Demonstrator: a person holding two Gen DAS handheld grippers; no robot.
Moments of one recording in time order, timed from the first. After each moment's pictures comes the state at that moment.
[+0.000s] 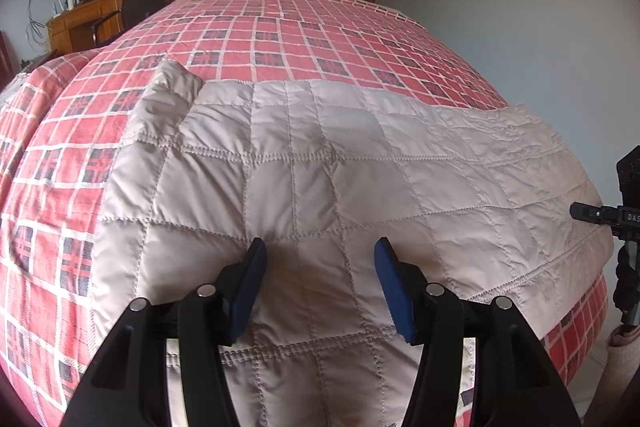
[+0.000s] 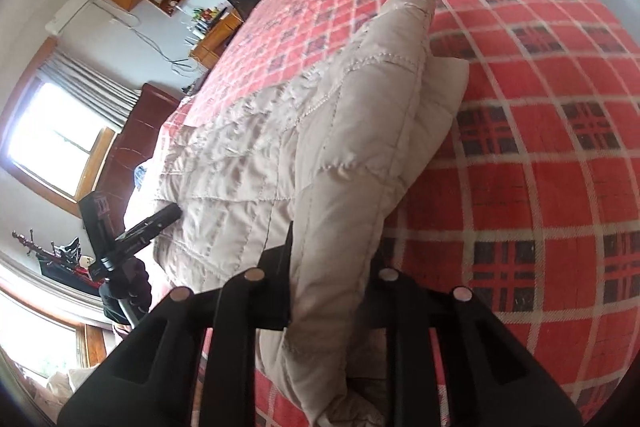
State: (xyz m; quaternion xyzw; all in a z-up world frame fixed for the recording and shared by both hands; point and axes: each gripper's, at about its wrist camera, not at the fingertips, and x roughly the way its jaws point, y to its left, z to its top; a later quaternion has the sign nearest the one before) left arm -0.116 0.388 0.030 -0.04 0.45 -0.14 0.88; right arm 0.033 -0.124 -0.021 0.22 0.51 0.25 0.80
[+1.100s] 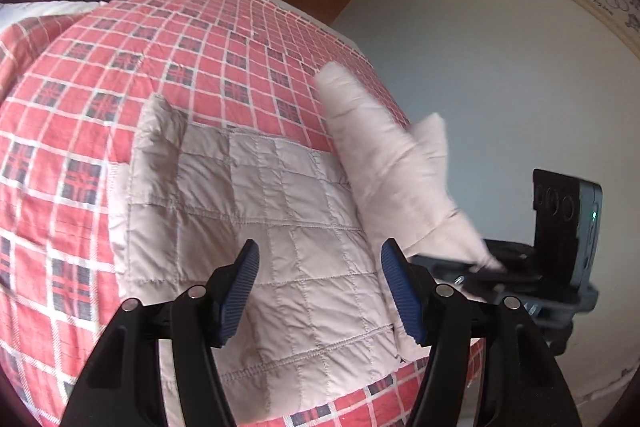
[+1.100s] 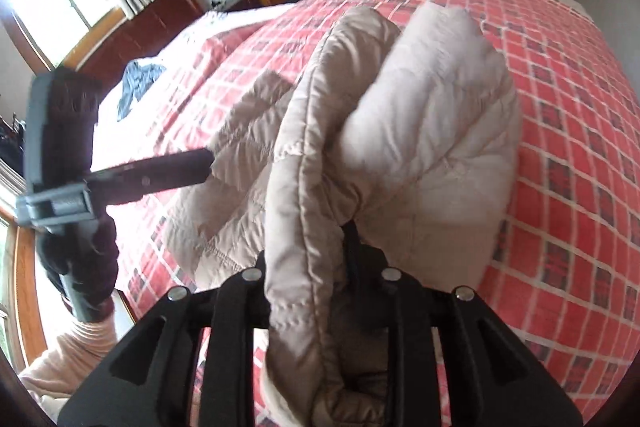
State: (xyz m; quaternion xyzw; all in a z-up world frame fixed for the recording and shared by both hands) left arm -0.090 0.450 0.084 -0.20 0.44 -0.26 0.83; right arm 0.045 0.122 0.059 -0.02 0.50 0.31 0.81
